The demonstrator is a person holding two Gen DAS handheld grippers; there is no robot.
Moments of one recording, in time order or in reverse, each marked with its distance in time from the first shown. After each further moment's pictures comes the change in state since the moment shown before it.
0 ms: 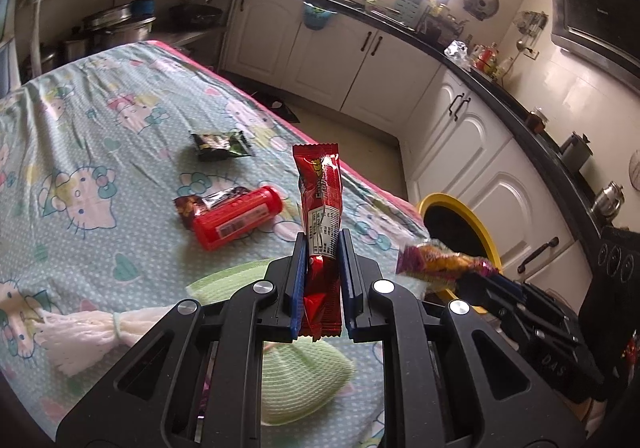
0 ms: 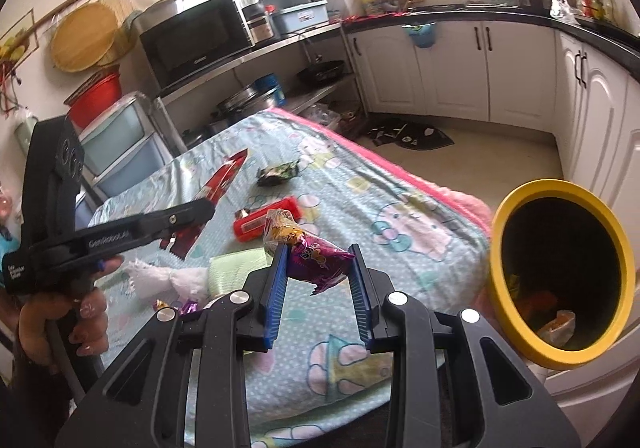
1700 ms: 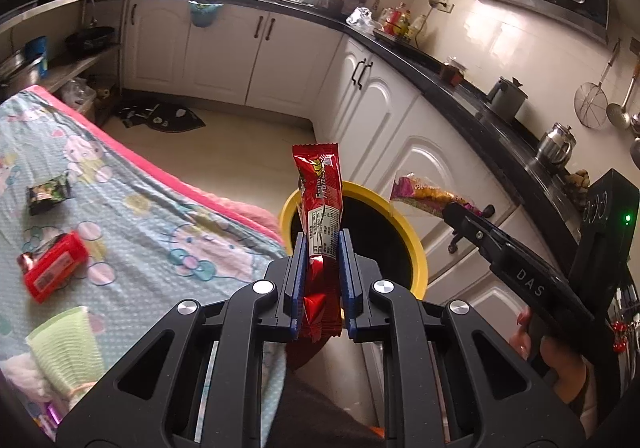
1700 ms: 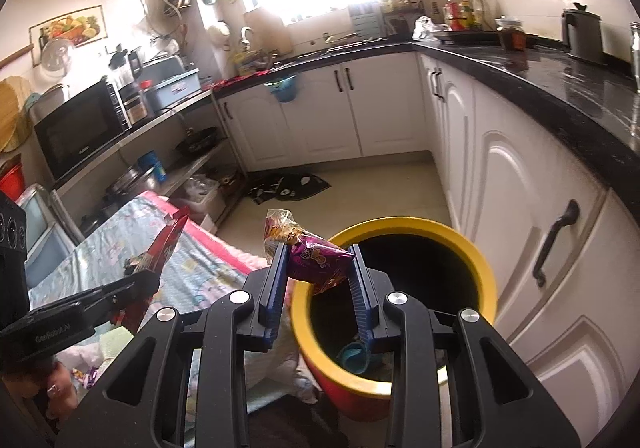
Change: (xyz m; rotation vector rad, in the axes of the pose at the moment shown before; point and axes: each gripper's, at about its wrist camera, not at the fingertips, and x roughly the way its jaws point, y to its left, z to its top) left arm 0.069 -0.151 0.001 0.207 0.051 -0.227; right arm -0.085 -0.131 0.014 0.199 -0.202 -0.379
